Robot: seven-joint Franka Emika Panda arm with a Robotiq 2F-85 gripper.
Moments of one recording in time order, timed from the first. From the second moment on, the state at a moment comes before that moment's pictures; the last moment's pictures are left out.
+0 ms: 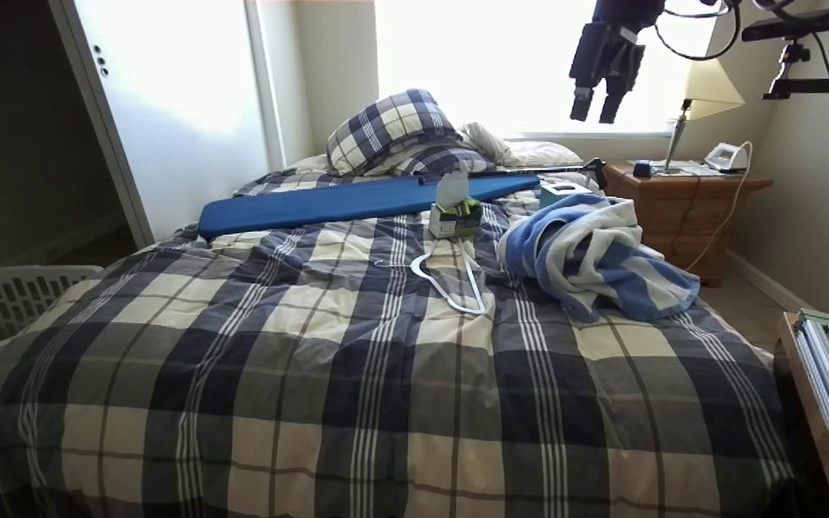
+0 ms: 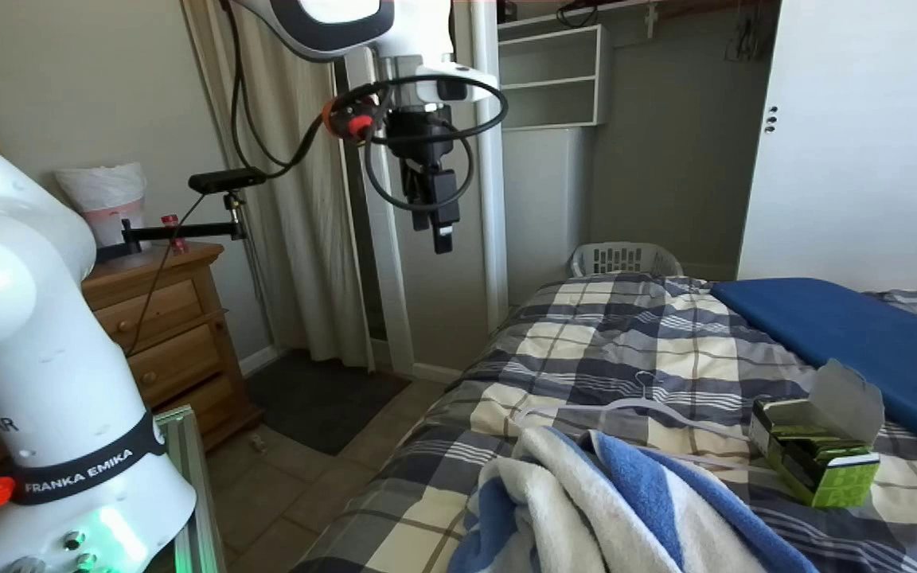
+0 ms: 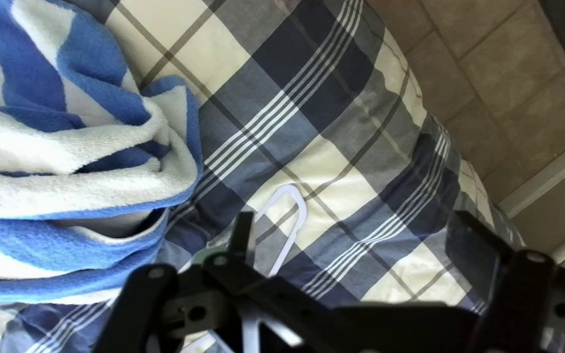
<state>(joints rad) -0.10 -0.44 -0.16 -2.49 0.07 2.13 -0.01</state>
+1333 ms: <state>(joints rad) -0.45 -0.11 -0.52 -2.71 -0.01 2.83 -0.29</state>
